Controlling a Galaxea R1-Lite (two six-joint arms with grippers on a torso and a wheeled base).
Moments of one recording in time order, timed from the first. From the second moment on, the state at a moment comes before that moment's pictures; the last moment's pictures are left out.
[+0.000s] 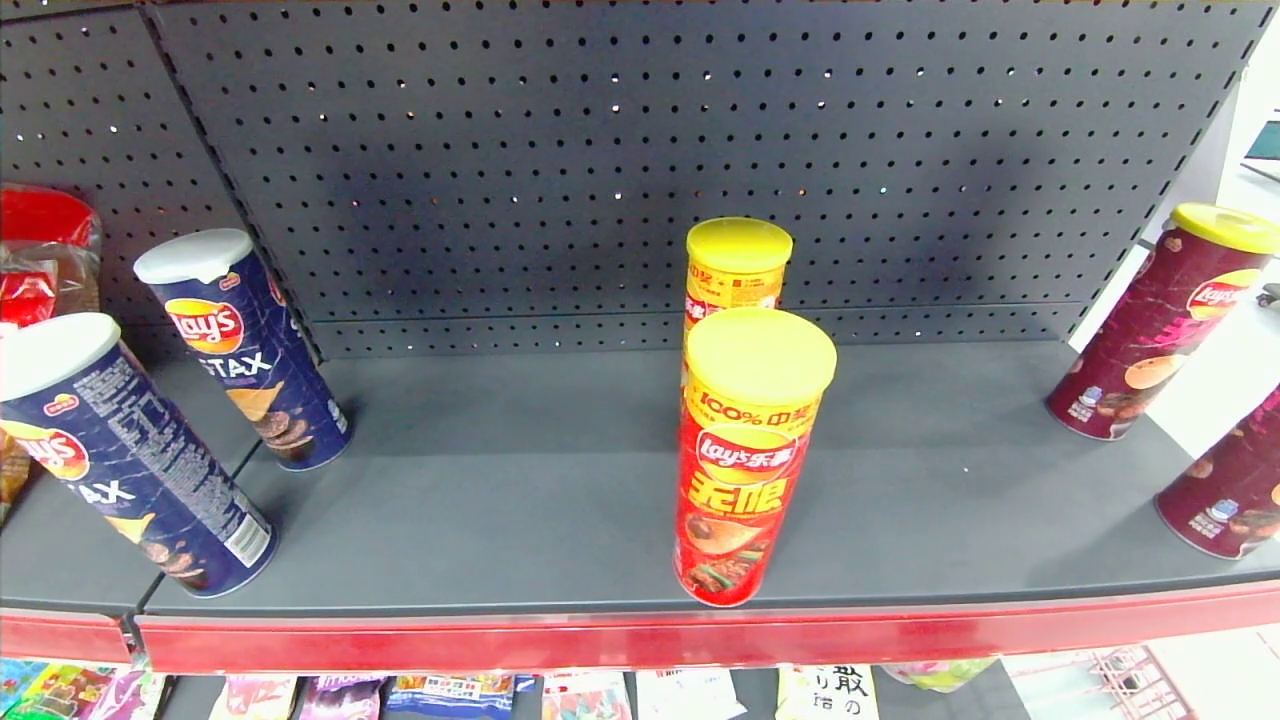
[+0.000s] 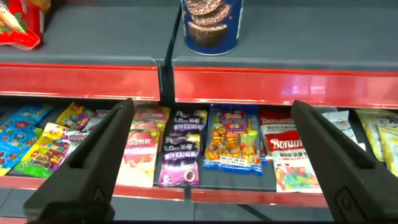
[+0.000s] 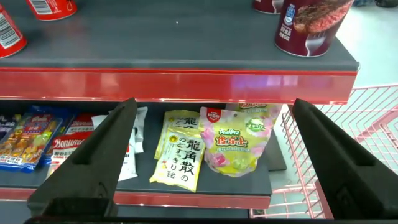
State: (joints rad) left arm 0.14 0.09 0.00 0.00 -0.07 0.01; right arm 0.00 0.00 0.00 0.00 0.05 -0.01
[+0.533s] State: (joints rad) left arm 0.14 0.09 0.00 0.00 -0.07 0.01; right arm 0.00 0.00 0.00 0.00 0.05 0.00
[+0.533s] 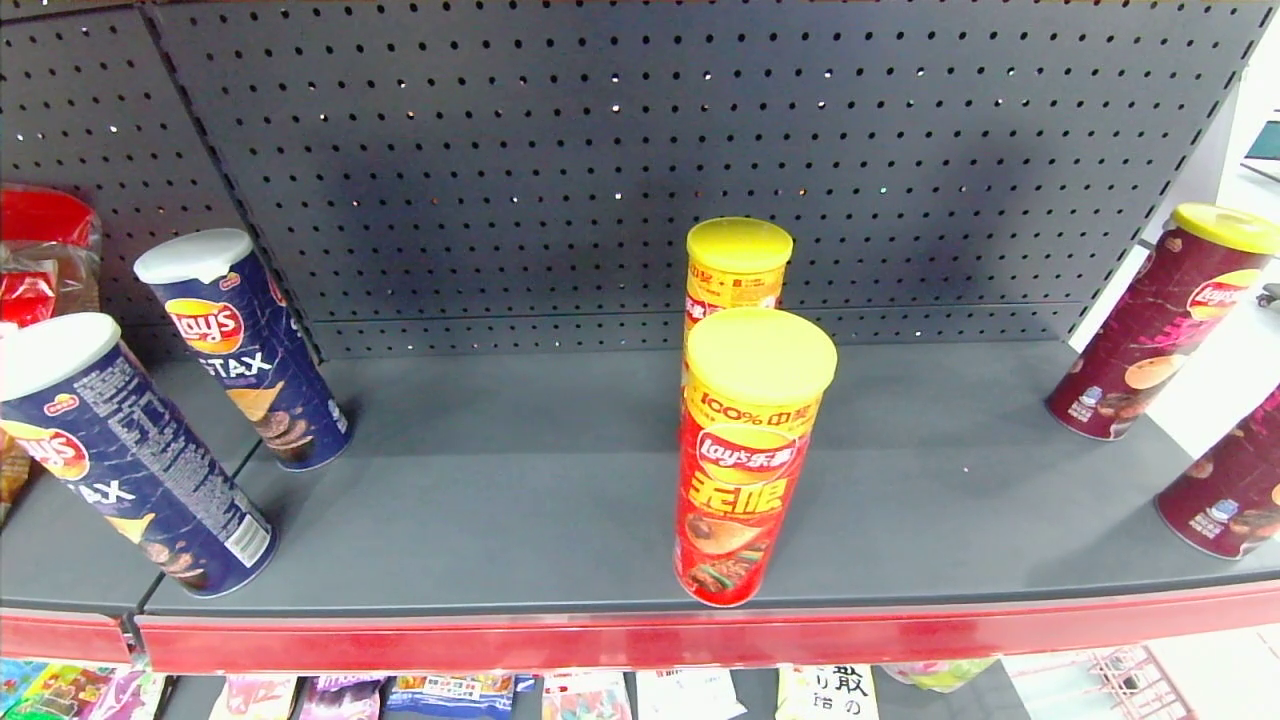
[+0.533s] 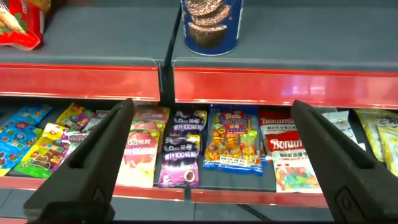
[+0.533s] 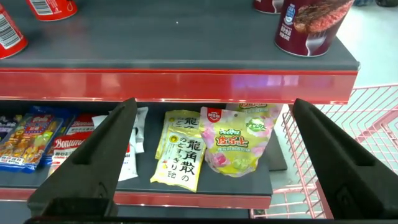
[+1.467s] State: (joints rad) left arm 0.14 0.09 0.00 0.00 -0.07 0.01; right arm 0.00 0.00 0.00 0.00 0.06 0.00
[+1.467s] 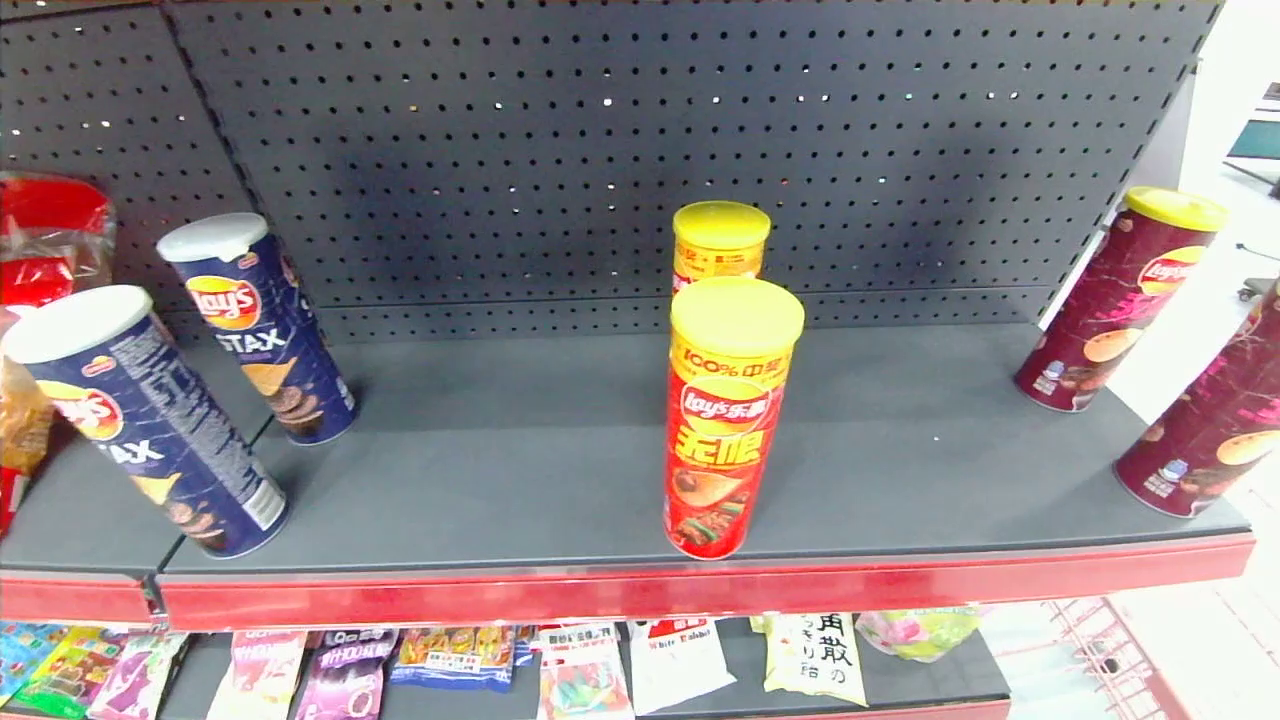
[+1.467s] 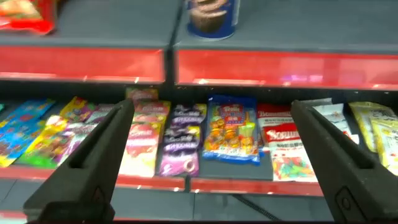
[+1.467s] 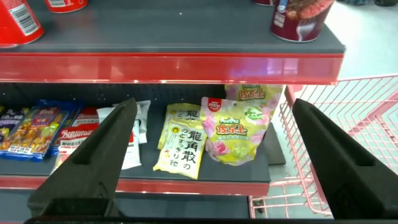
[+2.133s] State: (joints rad) left arm 0.14 0.09 0.00 0.00 -0.07 0.01; right arm 0.00 0.00 0.00 0.00 0.05 0.00
